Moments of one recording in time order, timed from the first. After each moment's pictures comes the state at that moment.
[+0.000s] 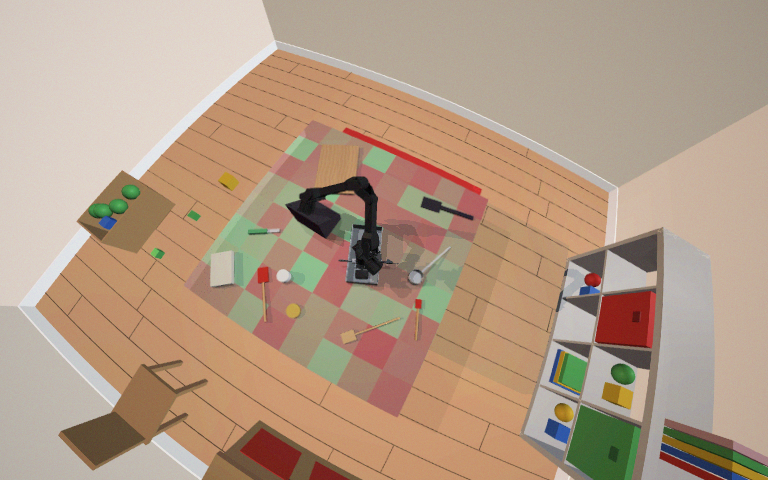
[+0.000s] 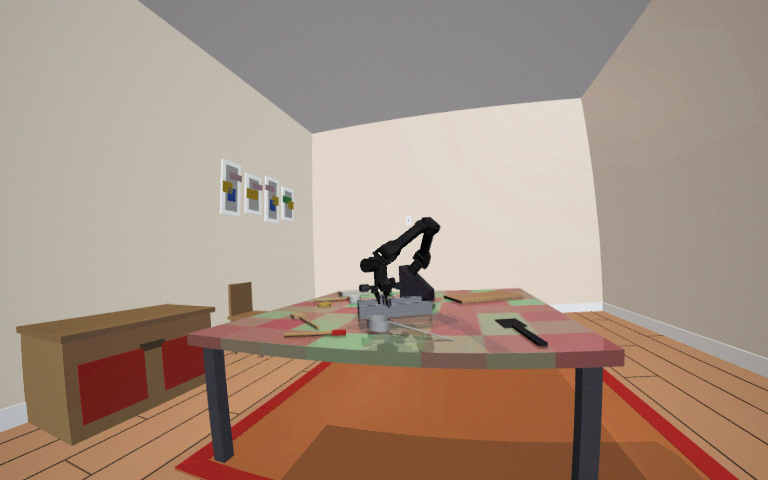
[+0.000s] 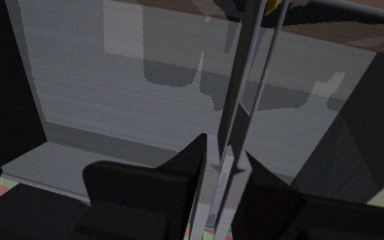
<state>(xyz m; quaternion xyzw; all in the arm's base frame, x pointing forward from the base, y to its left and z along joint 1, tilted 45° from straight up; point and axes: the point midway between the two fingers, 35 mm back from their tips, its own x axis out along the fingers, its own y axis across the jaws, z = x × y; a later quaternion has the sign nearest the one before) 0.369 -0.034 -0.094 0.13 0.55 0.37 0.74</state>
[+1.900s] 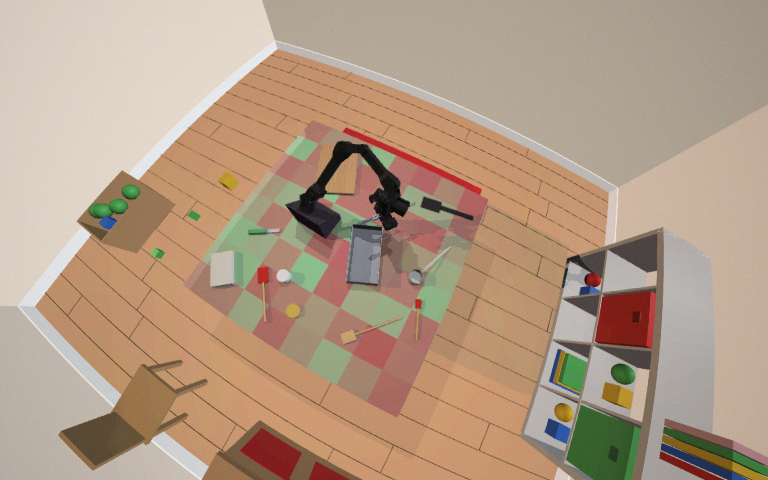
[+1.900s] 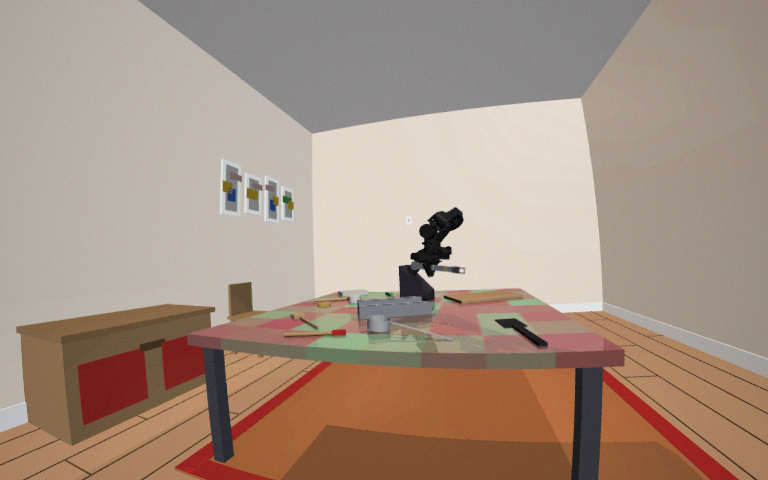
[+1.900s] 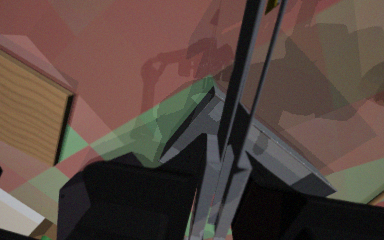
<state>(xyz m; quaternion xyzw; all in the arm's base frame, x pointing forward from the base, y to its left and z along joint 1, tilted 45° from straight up) 0.352 0.037 0.144 -0.06 0.46 0.47 0.75</state>
